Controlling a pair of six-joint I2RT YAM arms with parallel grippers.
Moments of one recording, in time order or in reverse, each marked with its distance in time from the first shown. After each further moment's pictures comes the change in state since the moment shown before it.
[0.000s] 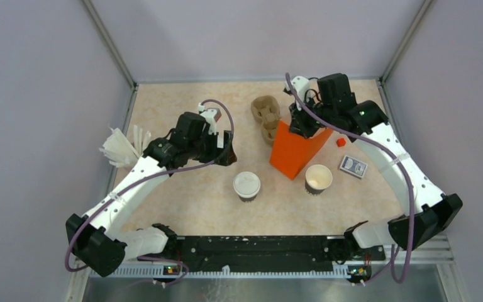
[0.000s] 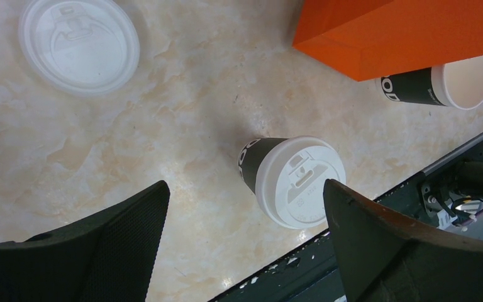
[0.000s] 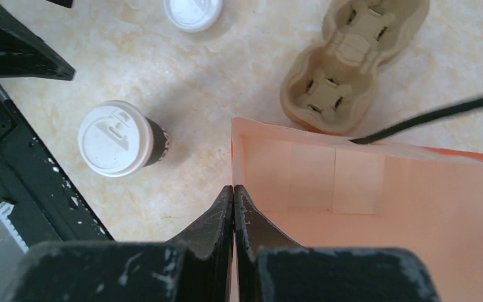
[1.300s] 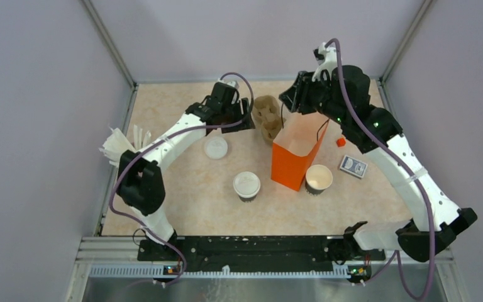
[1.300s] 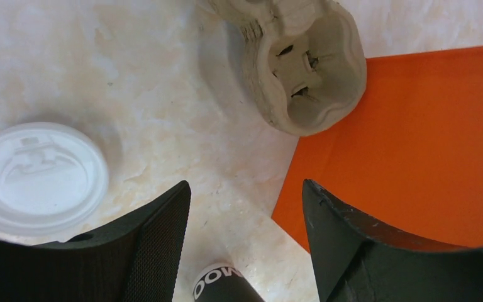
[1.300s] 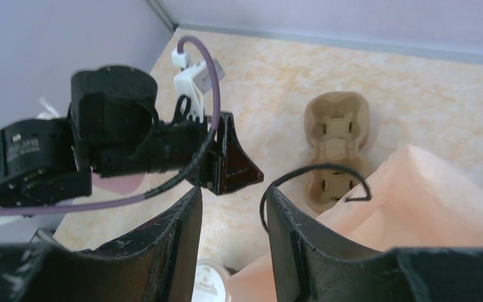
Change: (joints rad) left arm 0.015 0.533 0.373 0.148 -0.075 -0.206; right arm 0.124 -0.107 0.019 0.349 0.317 0.597
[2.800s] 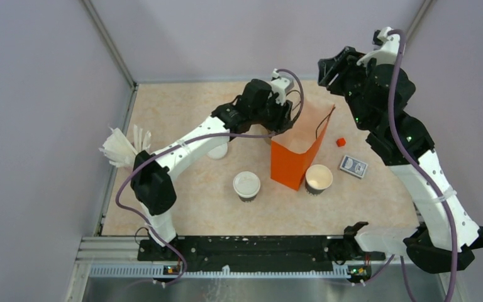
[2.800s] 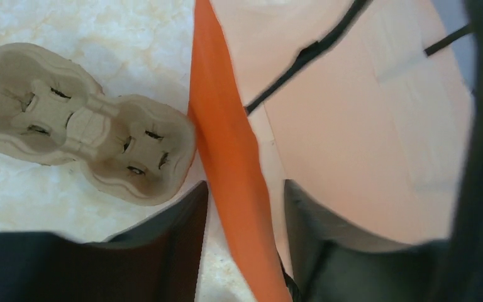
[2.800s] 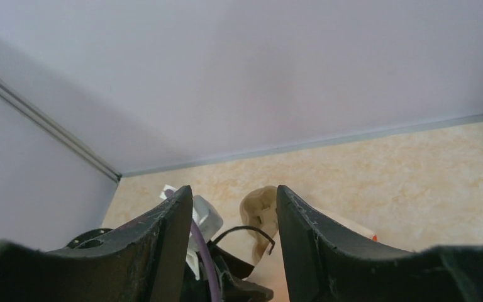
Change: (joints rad) left arm -0.245 0.103 0.215 0.151 0.107 0.369; right arm 0.032 -0.077 0.156 0.076 0.542 -0.006
